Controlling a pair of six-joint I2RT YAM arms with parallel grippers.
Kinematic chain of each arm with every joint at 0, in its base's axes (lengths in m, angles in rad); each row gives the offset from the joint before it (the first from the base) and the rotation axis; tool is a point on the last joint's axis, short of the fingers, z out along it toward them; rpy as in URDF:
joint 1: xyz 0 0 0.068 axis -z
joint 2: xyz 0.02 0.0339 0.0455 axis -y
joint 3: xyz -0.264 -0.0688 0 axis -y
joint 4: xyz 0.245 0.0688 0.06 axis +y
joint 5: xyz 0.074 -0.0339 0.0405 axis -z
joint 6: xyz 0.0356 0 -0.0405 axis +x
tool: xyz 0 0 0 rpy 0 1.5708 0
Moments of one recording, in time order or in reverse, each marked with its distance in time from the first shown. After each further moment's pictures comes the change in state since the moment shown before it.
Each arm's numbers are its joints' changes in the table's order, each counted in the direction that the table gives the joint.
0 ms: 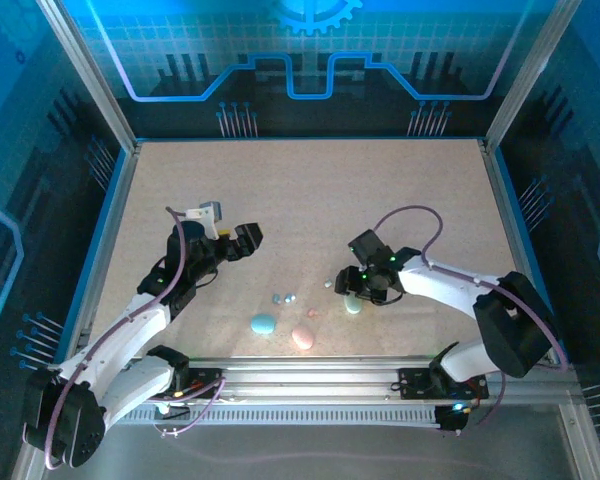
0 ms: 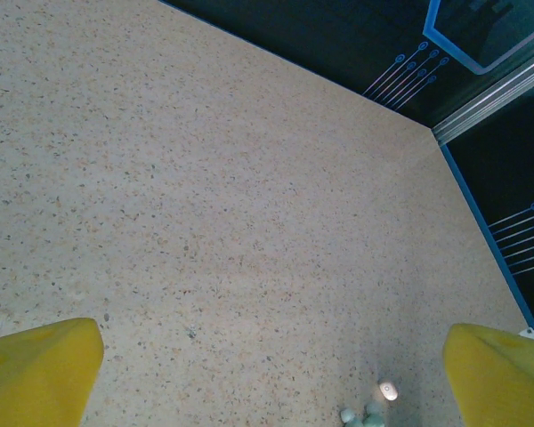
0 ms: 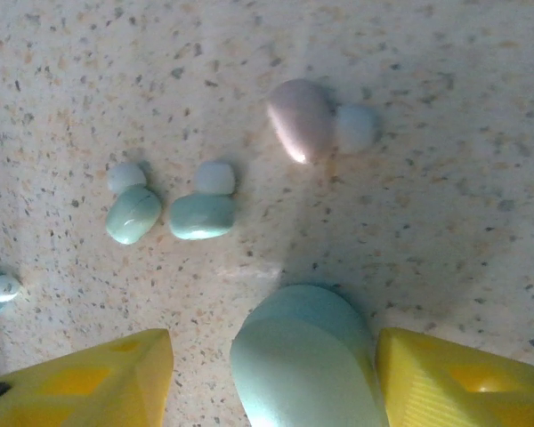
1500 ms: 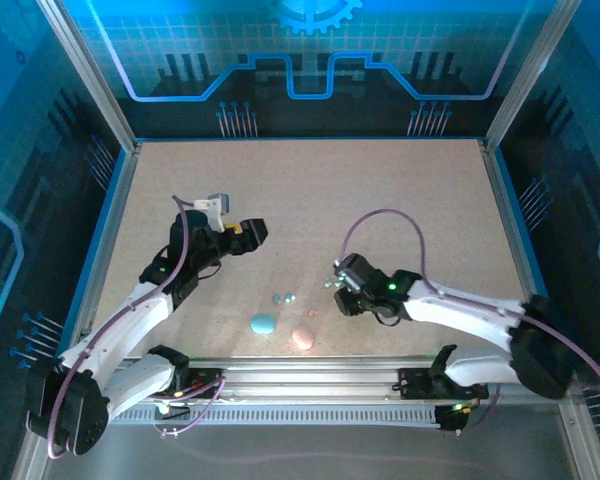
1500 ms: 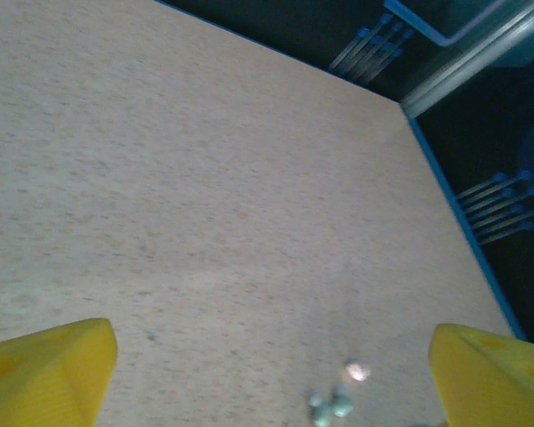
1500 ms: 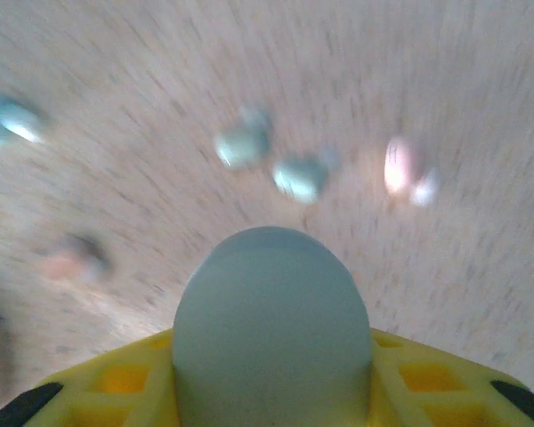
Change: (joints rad) left arm 0.000 -0.079 0.103 0.034 0.133 0.022; right arm -0.248 0.268 -0.080 -0.039 0.303 -0.464
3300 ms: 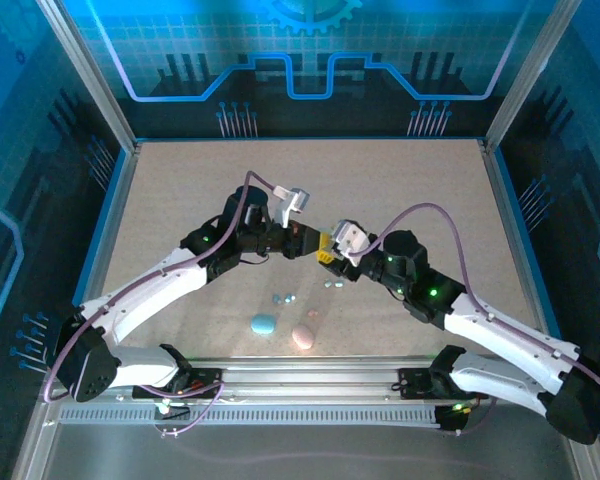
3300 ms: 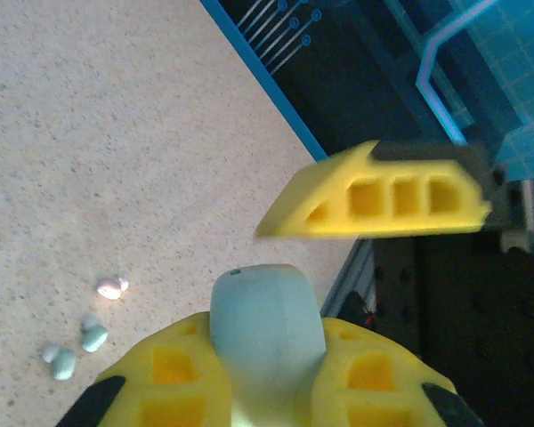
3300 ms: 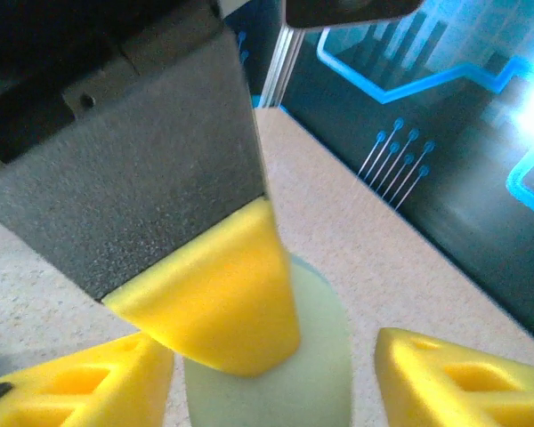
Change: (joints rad) left arm 0.318 -0.269 0.367 0.124 0.274 0.020; right arm 0.133 0.224 -0.018 -0.573 -0.262 -0.681
